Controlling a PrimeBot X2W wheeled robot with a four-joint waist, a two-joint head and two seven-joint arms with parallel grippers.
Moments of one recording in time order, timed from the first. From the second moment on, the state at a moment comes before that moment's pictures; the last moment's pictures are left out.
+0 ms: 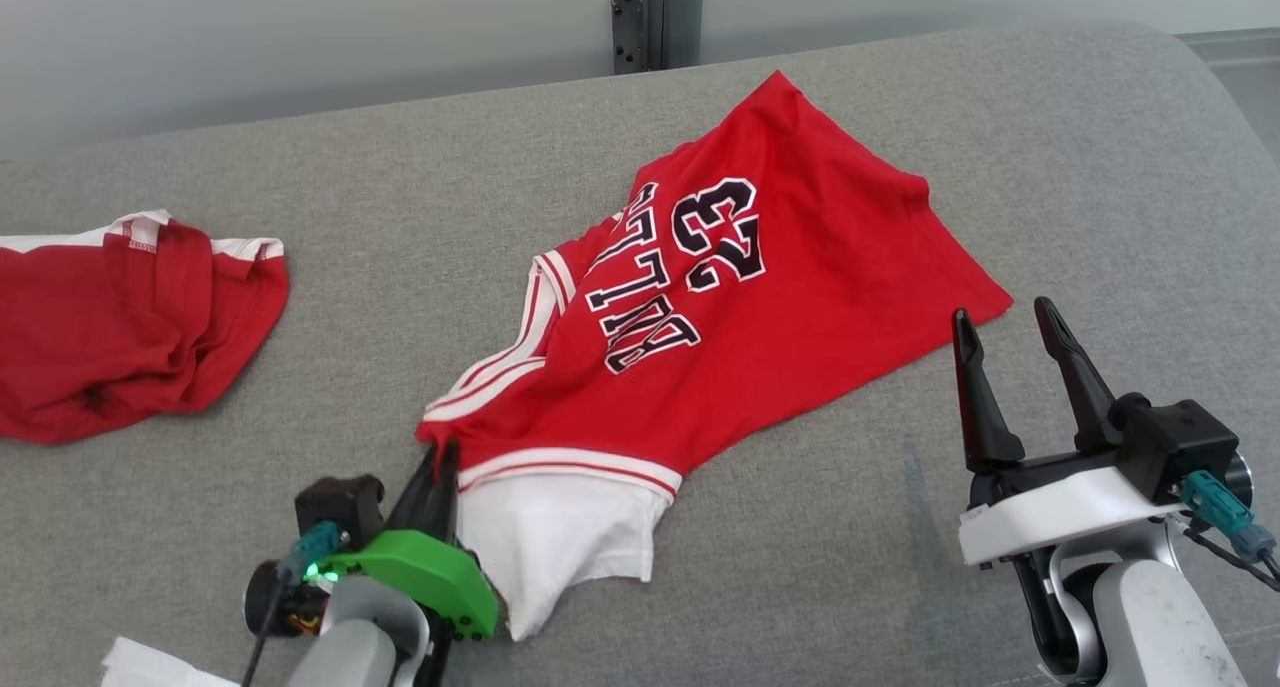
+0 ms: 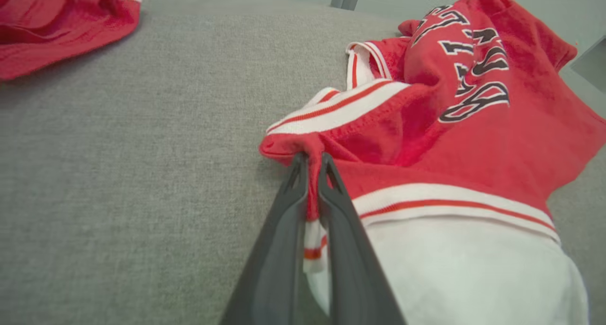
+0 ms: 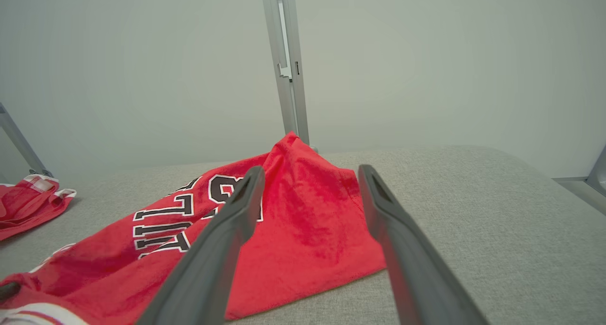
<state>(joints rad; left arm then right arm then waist) -0.25 0.12 -0.40 0.57 -0.54 0.00 -0.22 -0.10 -0.05 0.02 0.01 0.16 0.13 -0.17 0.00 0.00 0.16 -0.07</state>
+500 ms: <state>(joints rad) -0.49 0.23 -0.34 0.65 -0.48 0.03 -0.25 -0.10 -0.05 0.04 0.06 0.20 0.13 -0.19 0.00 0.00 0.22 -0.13</state>
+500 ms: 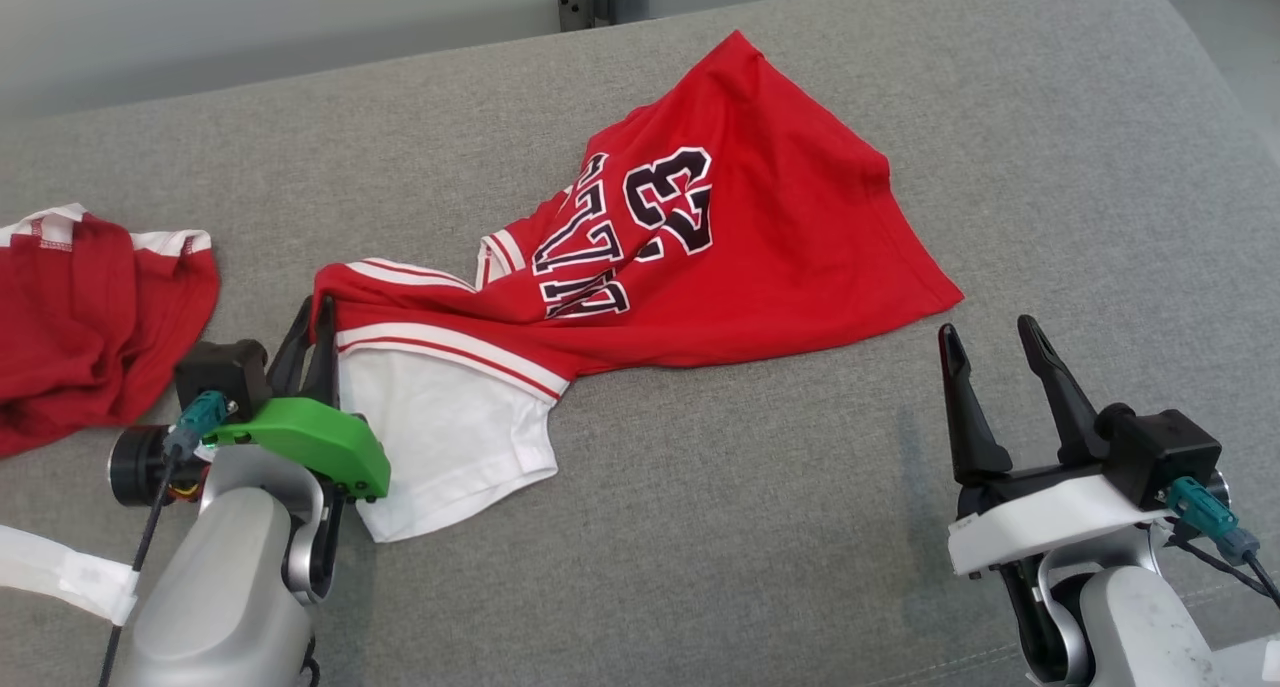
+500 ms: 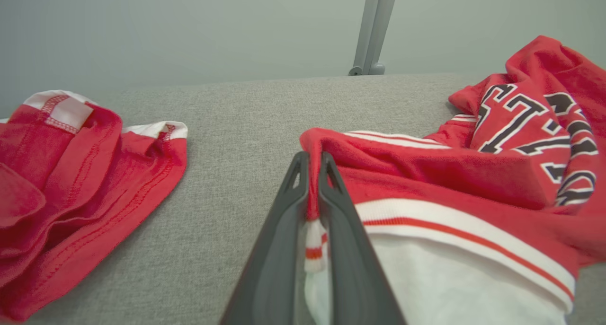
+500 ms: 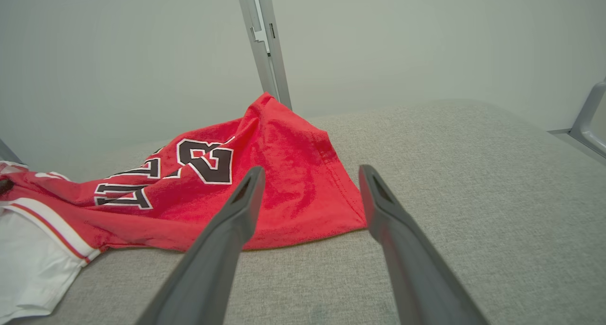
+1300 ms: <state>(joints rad) -0.47 0.17 -0.23 0.57 -0.42 -0.03 -0.26 -0.12 -0.05 0.02 0.19 0.24 0.13 -0.23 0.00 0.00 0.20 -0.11</state>
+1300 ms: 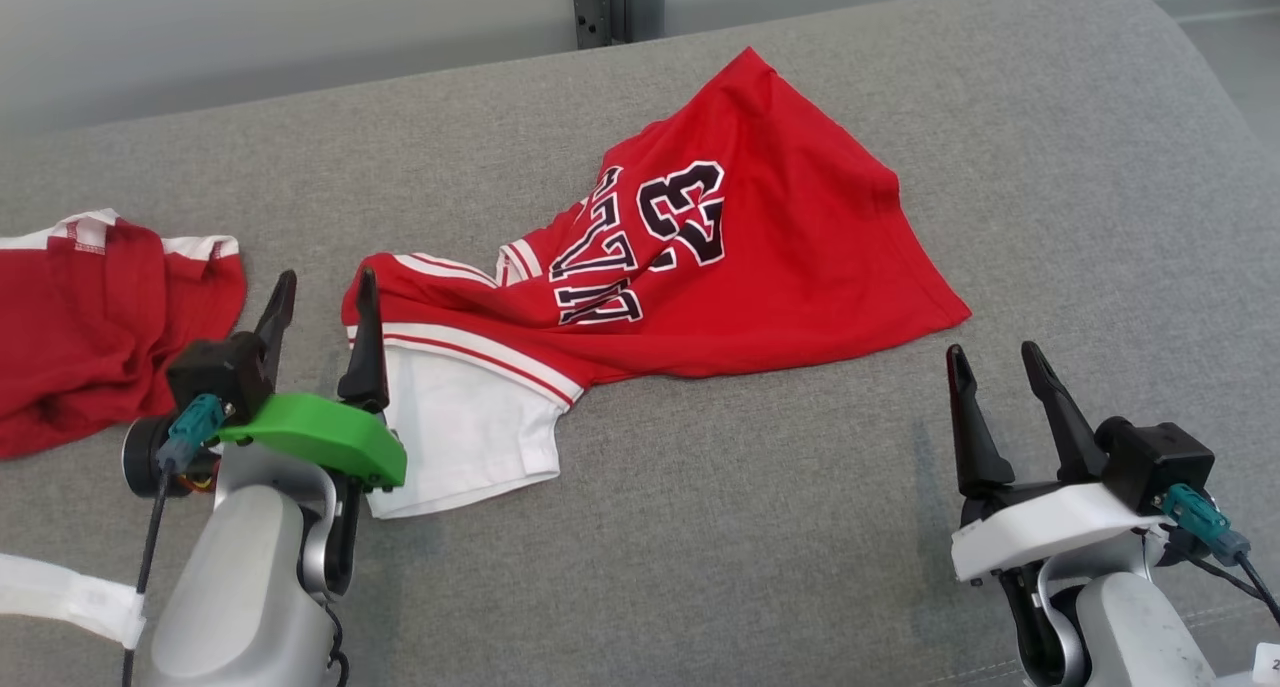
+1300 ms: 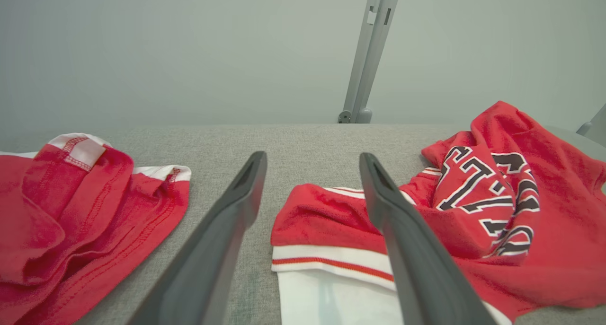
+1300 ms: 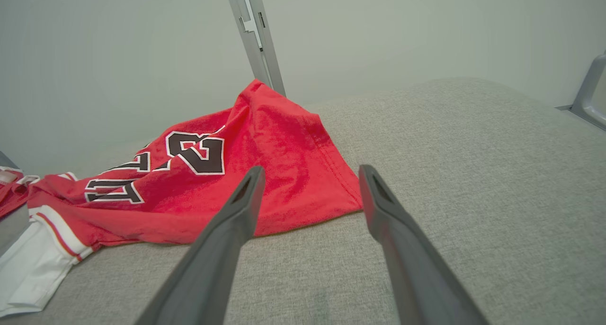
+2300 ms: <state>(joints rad) 0.01 0.06 -0.17 0.20 -0.33 0.00 -0.26 -0.09 -0.05 0.02 0.21 0.21 0.13 -0.26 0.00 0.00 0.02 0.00</state>
